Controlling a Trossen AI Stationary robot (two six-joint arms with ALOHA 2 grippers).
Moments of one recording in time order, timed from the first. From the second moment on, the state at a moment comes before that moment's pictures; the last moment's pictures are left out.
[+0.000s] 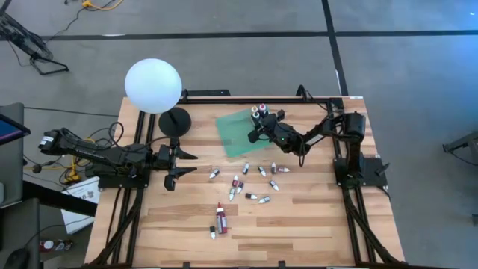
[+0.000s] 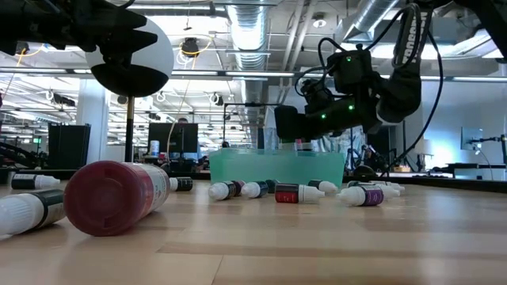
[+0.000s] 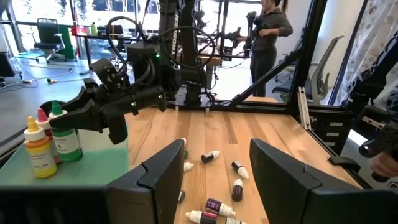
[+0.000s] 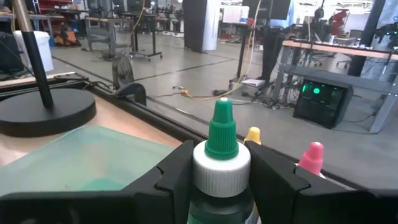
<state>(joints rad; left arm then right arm) -0.18 0.58 0.21 0.37 -0.17 -0.07 -0.28 1.95 0.65 1.21 0.59 -0.06</state>
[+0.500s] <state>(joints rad) -0.18 0.58 0.21 0.37 -0.17 -0.07 -0.30 1.95 0.65 1.21 0.59 -0.06</state>
